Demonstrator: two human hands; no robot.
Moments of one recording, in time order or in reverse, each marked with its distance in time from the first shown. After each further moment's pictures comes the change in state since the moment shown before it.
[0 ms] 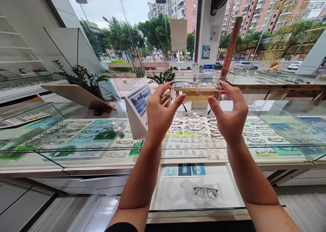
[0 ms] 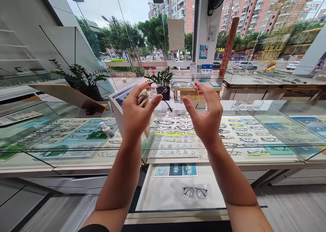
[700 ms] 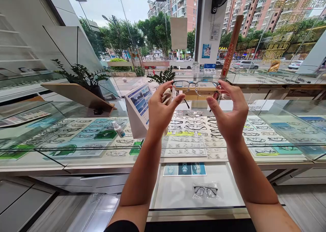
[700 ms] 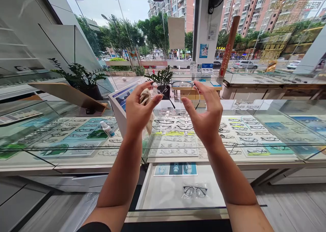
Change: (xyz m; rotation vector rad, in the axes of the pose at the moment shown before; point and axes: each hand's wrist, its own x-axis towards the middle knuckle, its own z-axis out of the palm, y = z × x) left_hand 0.007 -0.018 0.002 0.073 -0.029 0.049; right_hand 0.001 0.008 0.003 -0.053 0.052 -0.163
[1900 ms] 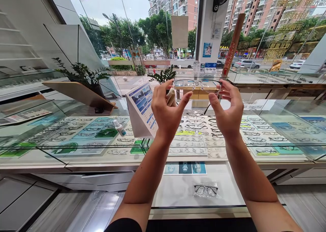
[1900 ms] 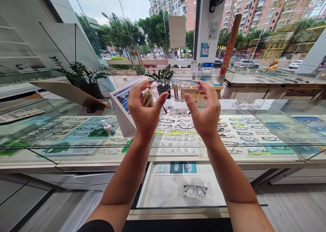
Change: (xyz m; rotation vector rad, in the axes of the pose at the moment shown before) left_hand -0.014 0.011 0.019 0.210 0.243 0.256; right_hand -0.007 0.015 0.012 0.048 -0.018 0.195
